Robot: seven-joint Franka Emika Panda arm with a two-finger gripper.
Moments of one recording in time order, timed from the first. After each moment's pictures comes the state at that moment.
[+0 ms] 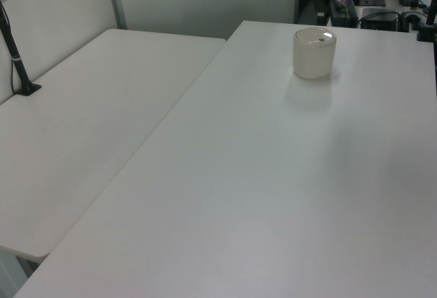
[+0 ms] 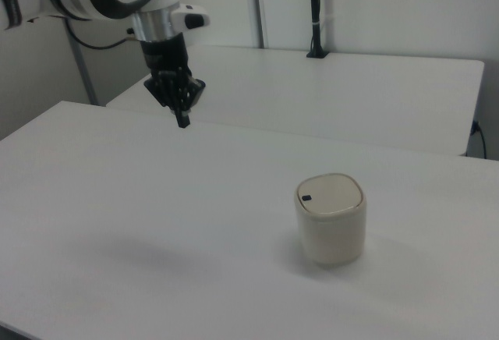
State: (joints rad) arm 0.04 0.09 -0.11 -1.54 -0.05 1.62 -0.09
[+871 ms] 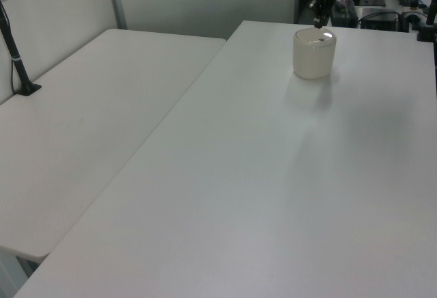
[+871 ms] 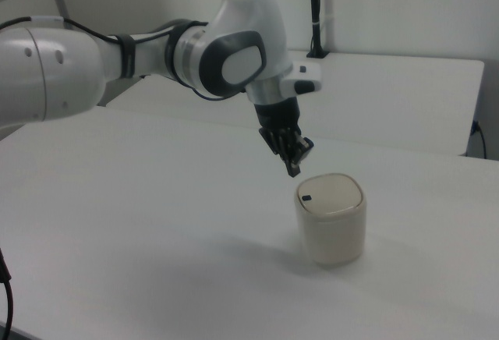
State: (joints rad) arm -0.25 0.29 -0.12 -1.55 -0.05 1.96 0.02
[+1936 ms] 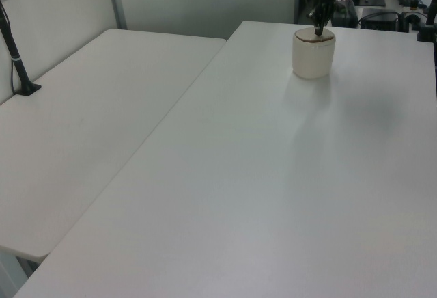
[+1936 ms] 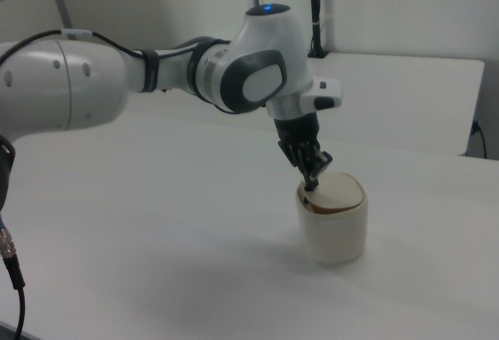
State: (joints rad) arm -0.30 0.37 -0.12 -1.52 -0.05 2.02 0.03
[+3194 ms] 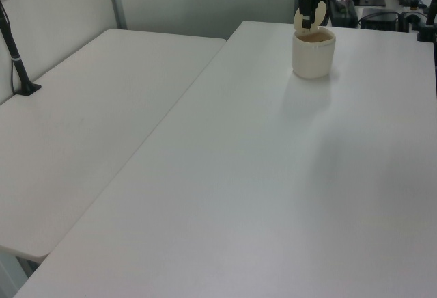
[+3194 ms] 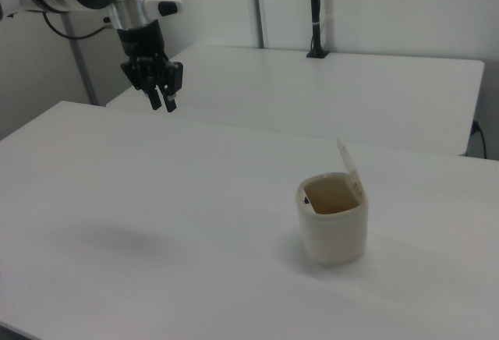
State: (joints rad) arm 0.07 0.11 -0.03 -1.48 -0.05 1.64 0.03
